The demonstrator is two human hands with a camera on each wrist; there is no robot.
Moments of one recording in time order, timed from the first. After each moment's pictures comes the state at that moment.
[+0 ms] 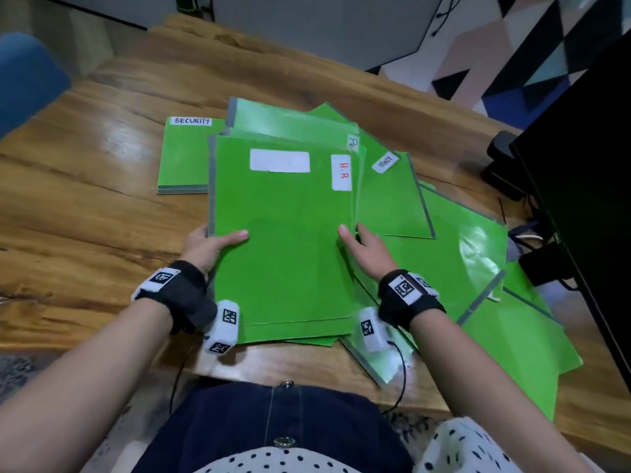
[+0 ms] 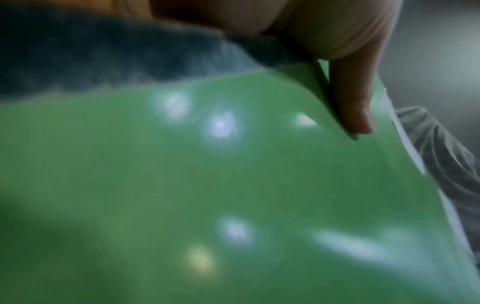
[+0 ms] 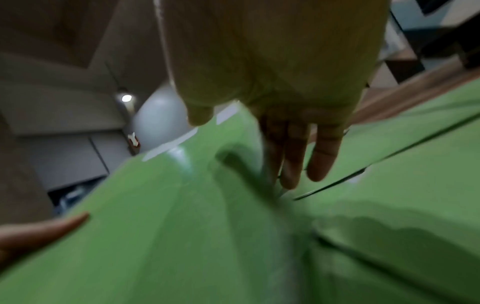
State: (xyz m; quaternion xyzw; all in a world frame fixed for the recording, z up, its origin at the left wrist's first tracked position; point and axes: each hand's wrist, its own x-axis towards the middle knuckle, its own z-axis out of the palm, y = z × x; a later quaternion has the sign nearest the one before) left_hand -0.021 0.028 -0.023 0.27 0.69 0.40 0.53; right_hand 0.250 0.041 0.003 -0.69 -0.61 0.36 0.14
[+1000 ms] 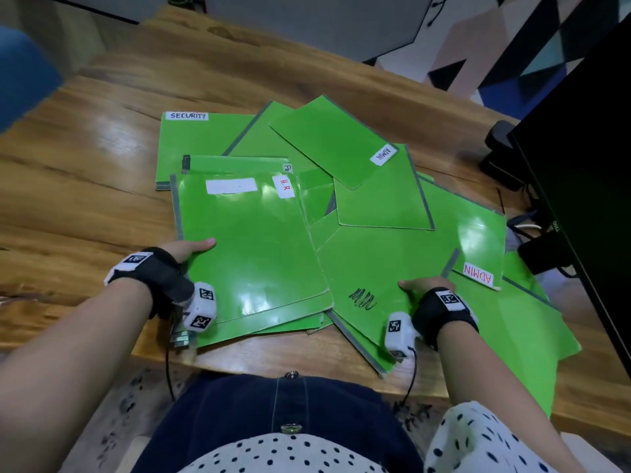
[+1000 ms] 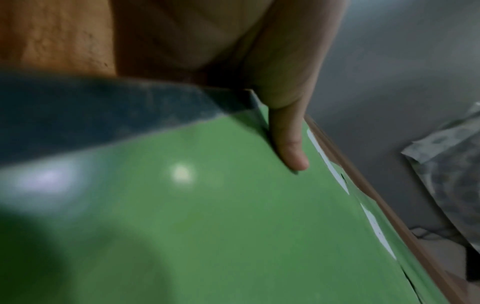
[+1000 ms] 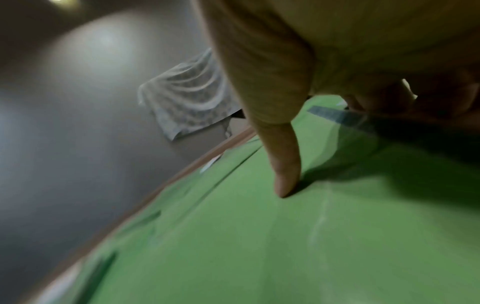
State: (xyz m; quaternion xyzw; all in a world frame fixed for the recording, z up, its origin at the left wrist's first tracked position) left_hand -0.065 0.030 -0.021 0.24 0.80 0.13 0.54; right_hand 0.353 0.018 -0.045 -0.91 -0.17 0.36 0.08
